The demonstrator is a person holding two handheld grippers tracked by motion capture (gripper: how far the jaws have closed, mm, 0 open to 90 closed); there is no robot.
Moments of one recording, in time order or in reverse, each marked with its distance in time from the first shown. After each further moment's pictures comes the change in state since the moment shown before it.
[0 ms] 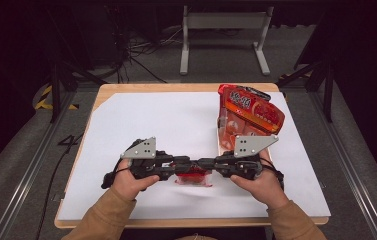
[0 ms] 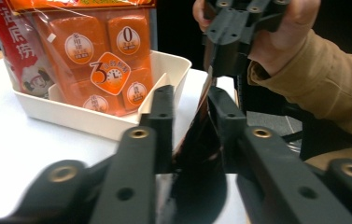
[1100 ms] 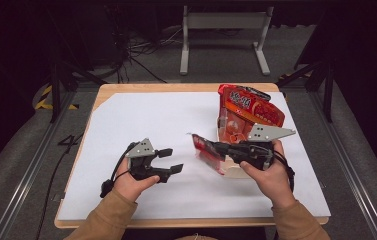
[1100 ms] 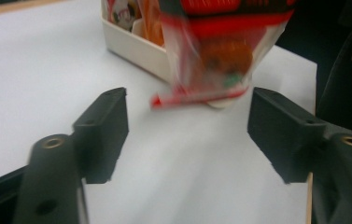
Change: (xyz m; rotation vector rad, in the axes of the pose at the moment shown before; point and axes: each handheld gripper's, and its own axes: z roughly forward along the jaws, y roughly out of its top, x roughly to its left) left arm 0.012 -0.025 -0.006 0.086 0.293 -0.161; right arm -0.014 0.003 -0.026 -0.004 -0.235 0.165
